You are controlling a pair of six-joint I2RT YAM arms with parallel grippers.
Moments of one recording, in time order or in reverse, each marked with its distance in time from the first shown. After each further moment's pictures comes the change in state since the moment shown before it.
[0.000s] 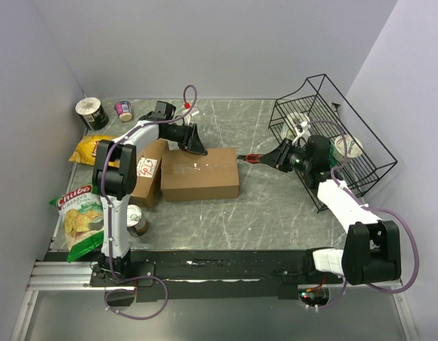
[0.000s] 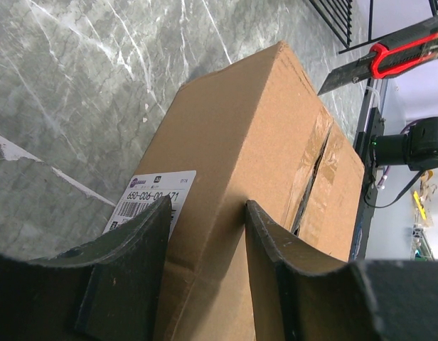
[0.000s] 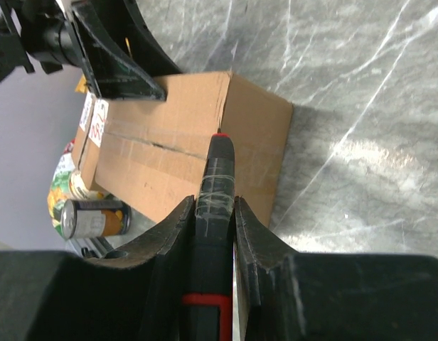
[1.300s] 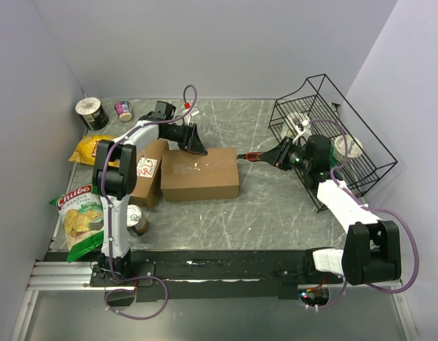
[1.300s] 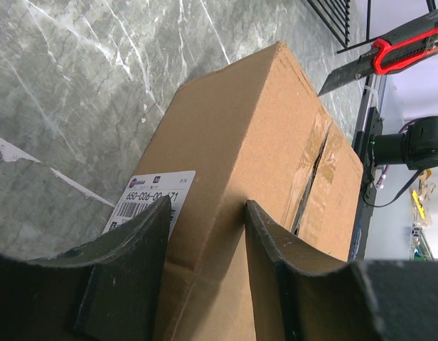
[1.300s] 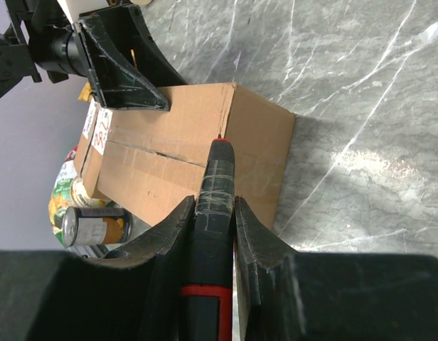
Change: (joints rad) left arm 0.000 0.000 0.000 0.000 0.007 0.002; right arm 0.002 -0.004 -0.001 0.033 0.024 0.016
